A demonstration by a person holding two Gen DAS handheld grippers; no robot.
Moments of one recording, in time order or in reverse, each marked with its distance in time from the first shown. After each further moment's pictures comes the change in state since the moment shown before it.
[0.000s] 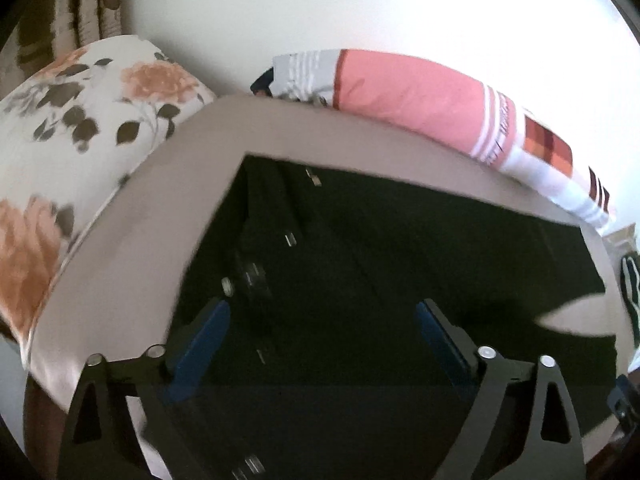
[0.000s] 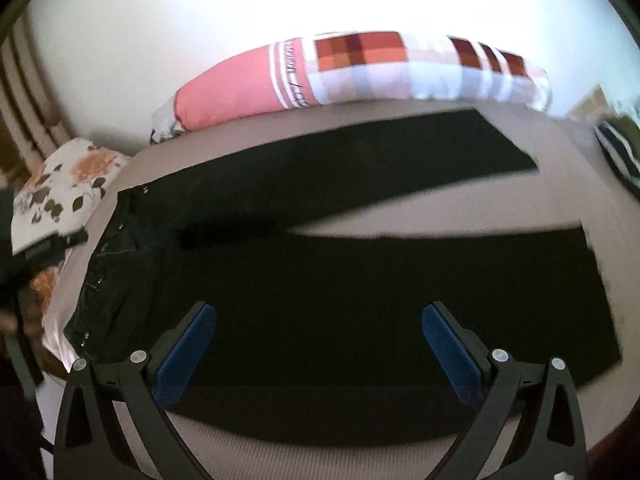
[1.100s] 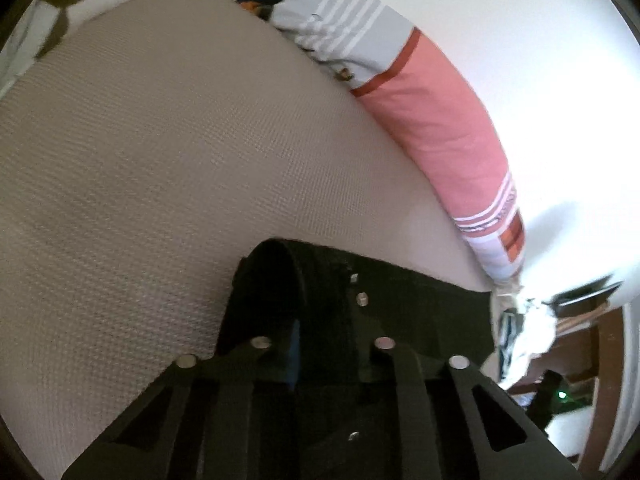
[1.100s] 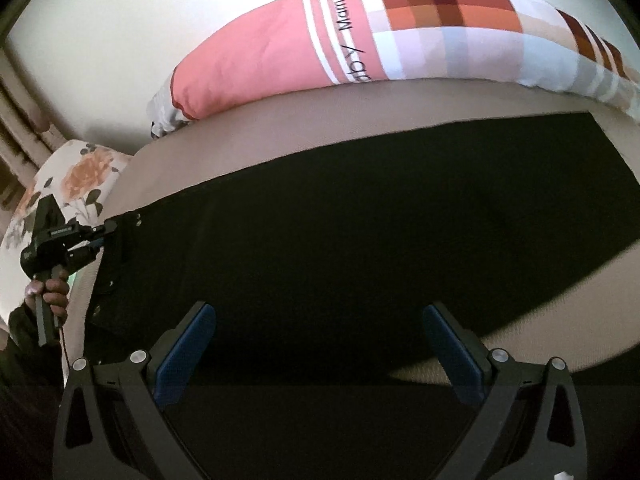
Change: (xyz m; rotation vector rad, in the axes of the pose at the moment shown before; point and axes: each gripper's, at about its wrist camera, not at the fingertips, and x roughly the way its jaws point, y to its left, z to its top) left arm 0.185 0.127 0.128 -0.268 0.290 -0.577; right arm 0.154 0.057 0.096 0.018 0.135 0.109
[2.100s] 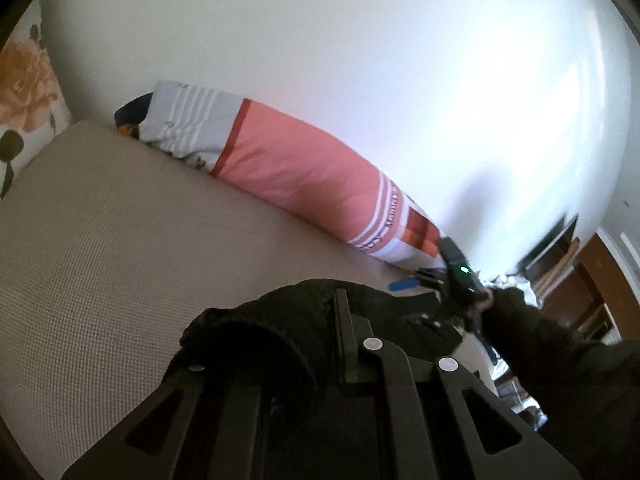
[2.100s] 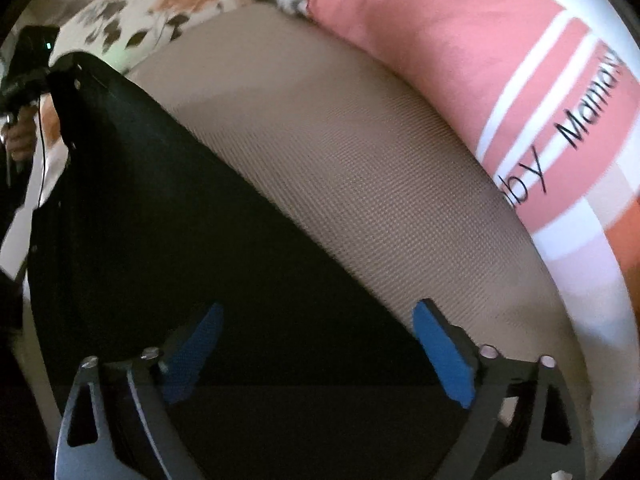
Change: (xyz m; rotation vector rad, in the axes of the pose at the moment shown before) left arm -0.068 -0.097 -0.050 0.343 -0.255 -0.173; right arm 0.103 0.011 0.152 -0.894 0.389 0.187
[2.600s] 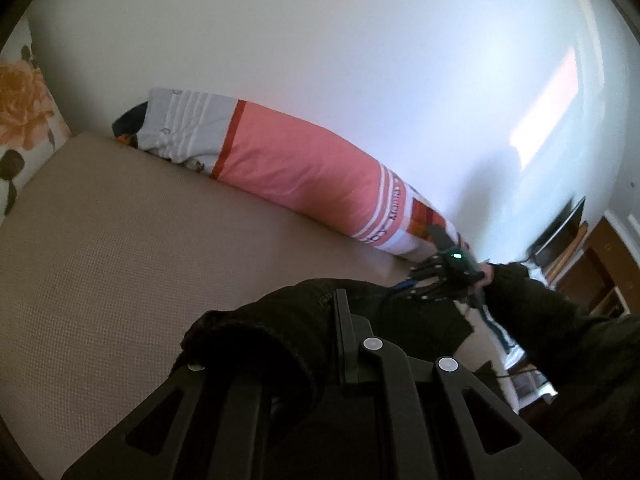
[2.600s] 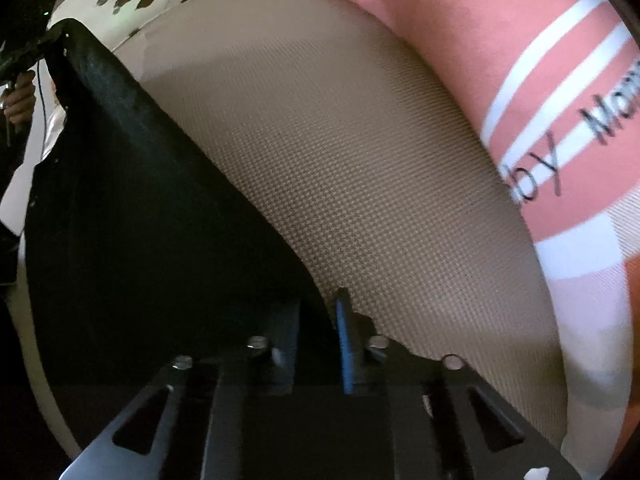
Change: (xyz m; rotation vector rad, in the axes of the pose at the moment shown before) left arm 0.005 -0.011 0.003 0.048 0.020 0.063; right arm 0.008 -0.008 0.001 -0.066 0.052 -0.032
